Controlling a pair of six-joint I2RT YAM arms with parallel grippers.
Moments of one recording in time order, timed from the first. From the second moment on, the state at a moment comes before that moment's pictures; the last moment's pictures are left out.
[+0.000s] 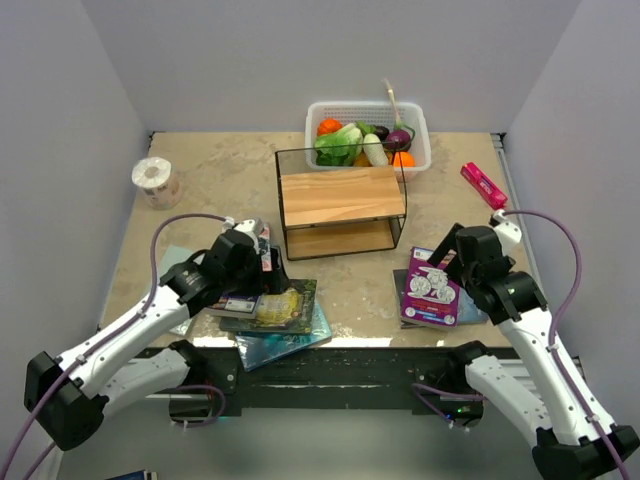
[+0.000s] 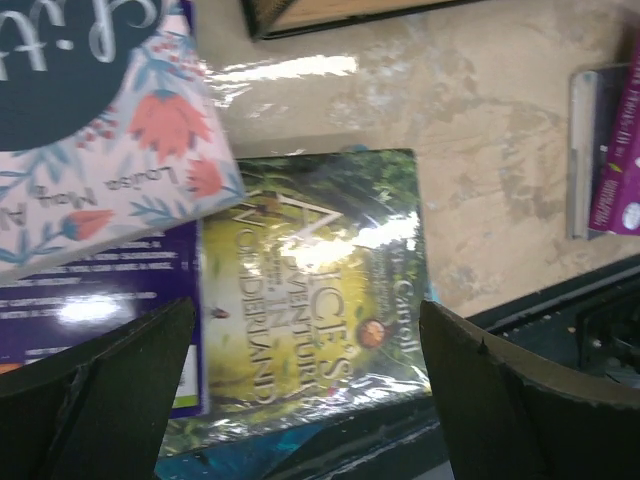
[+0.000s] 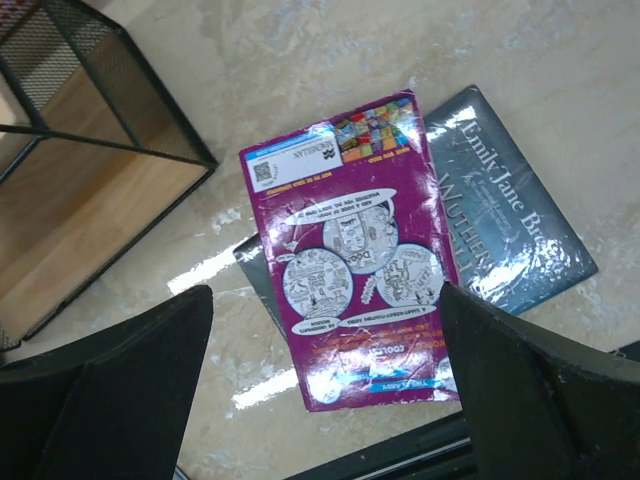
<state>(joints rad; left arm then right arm) -0.63 0.95 0.73 -0.64 0.00 -0.66 0.33 0.74 0.85 -0.92 0.44 0.80</state>
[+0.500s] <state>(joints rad) -1.13 1.41 0.92 -0.29 -0.02 -0.73 0.33 0.80 0.77 -0.99 0.48 0.99</state>
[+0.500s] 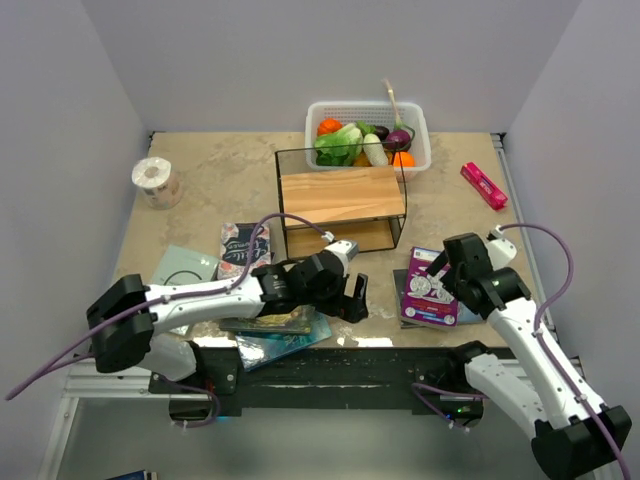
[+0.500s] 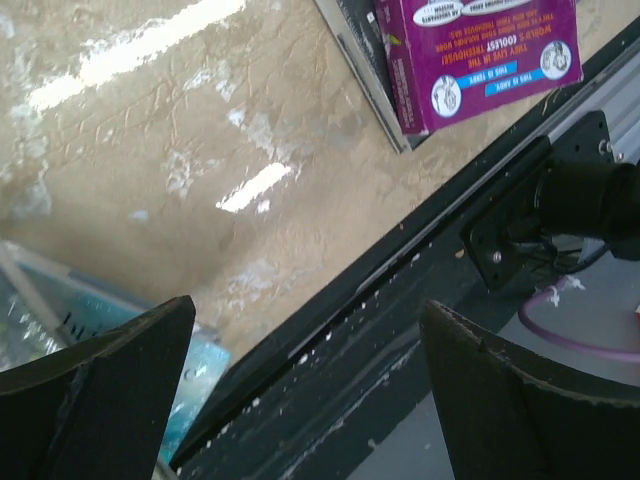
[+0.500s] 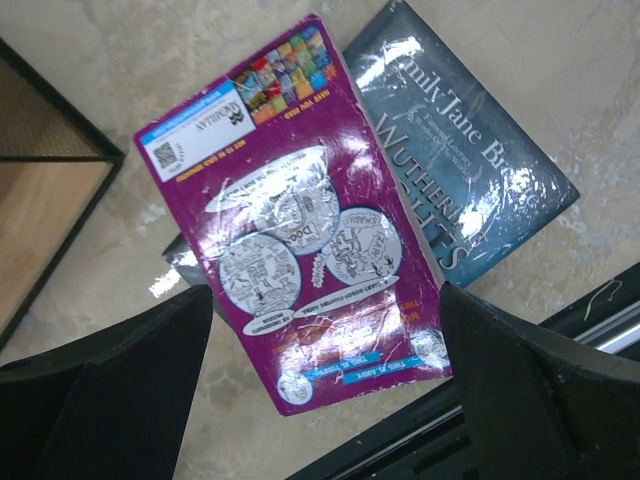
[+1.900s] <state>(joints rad) -1.05 1.81 0.92 0.20 0.16 -0.82 0.30 0.74 0.41 -0.64 0.15 0.94</state>
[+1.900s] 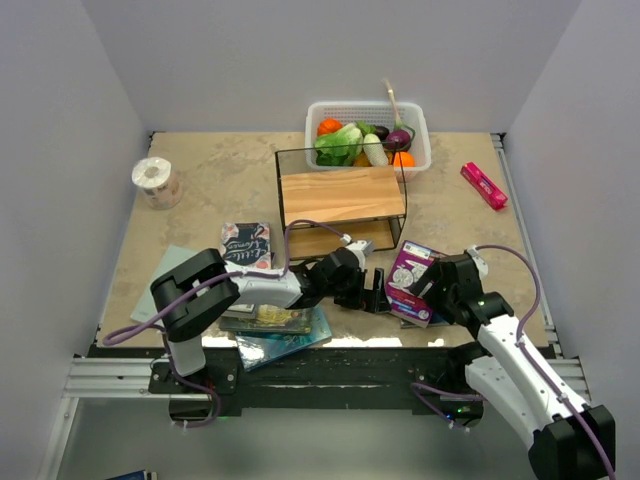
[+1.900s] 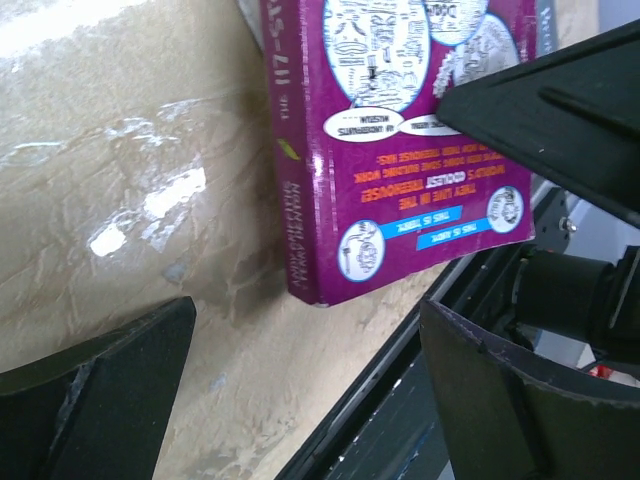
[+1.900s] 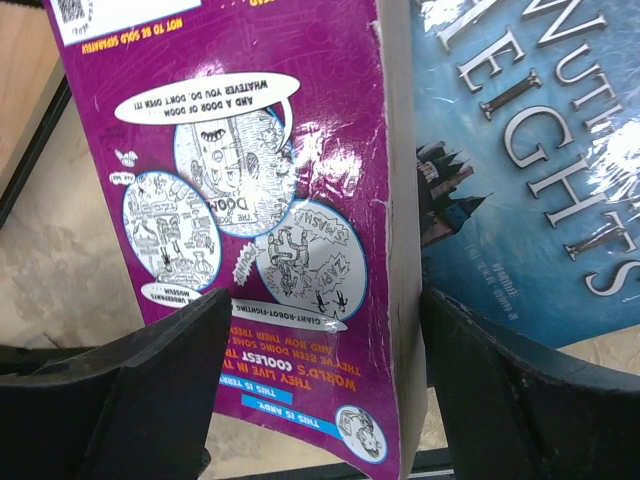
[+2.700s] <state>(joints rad) -0.96 2.02 0.84 0.79 0.50 -0.94 0.30 0.76 0.41 -0.62 0.08 0.89</state>
